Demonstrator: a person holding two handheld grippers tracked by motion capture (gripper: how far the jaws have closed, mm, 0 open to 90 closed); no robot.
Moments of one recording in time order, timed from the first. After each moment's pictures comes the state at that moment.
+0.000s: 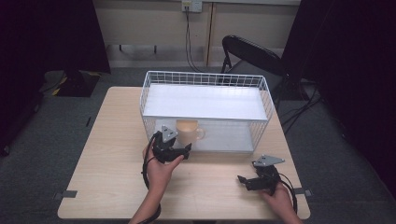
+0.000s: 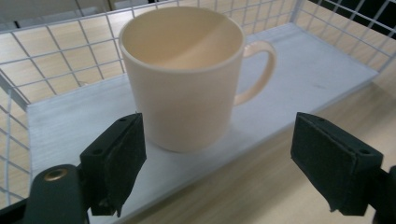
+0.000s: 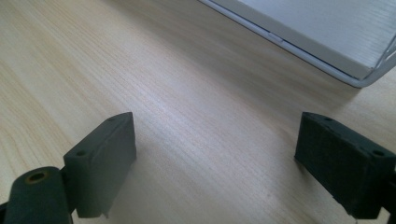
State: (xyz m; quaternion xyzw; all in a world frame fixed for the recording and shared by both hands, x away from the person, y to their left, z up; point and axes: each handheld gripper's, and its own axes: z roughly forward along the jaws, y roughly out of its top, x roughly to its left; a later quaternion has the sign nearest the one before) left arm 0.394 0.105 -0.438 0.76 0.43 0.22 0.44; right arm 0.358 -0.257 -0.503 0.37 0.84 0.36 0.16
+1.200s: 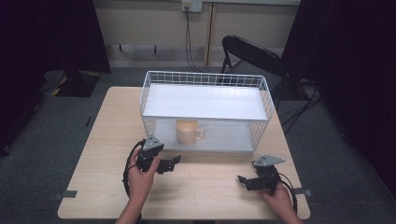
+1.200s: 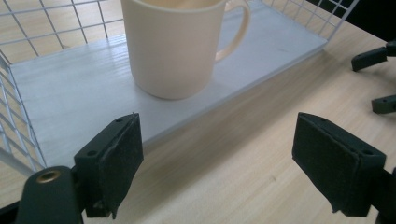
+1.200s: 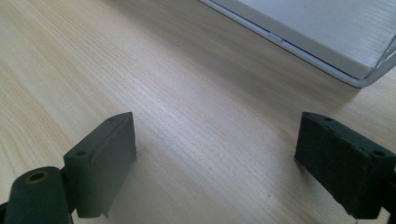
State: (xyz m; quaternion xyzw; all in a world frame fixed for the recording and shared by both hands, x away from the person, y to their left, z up) left arm 0.368 0.151 -0.441 0.78 0.41 0.15 0.45; right arm 0.358 -0.257 -0.503 0.37 0.84 0.36 0.16
